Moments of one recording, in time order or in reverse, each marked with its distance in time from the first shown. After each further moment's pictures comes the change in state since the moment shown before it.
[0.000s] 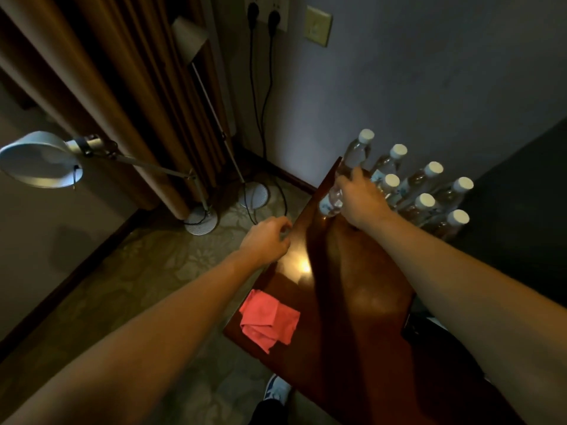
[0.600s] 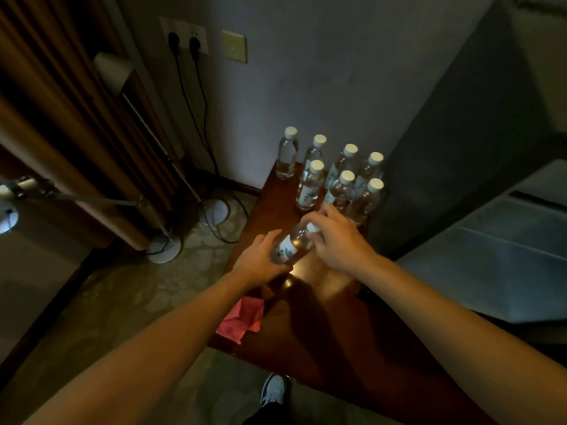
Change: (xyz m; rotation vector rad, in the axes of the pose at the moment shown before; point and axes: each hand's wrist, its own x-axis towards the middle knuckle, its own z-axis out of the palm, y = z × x) left_hand -0.041 0.059 0.062 -0.016 -0.151 0.115; right_hand -0.166 0.019 -0.002 0.409 0.116 0.039
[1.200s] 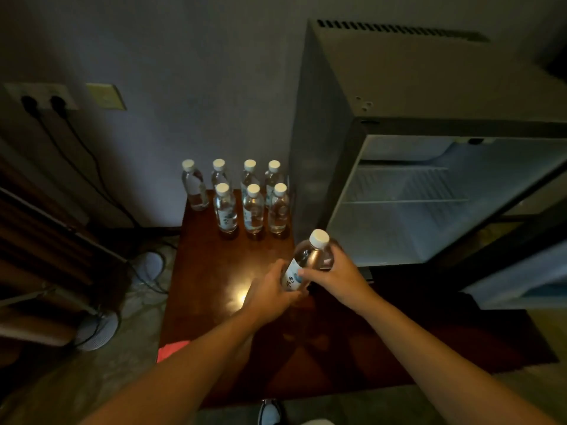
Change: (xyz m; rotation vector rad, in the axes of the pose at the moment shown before) left_hand -0.019 0.113 0.079 -0.143 -0.155 0.299; right_hand -0.128 0.066 -0.010 0.793 0.376 0.536
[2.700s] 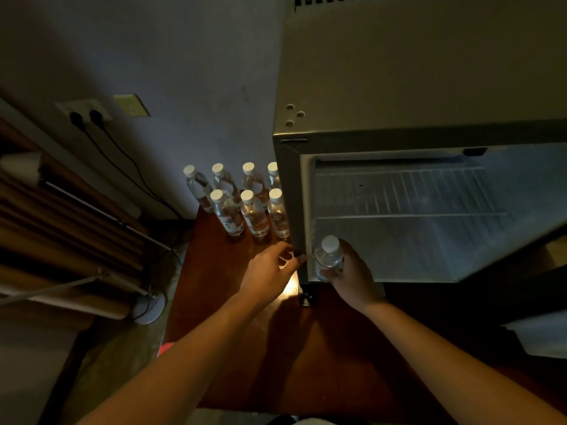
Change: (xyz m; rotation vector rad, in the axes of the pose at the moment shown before) left_hand 0.059 0.070 0.005 0.139 0.136 -0.055; right_hand 0.097 0.102 -0.054 -0.171 -0.005 -0.152
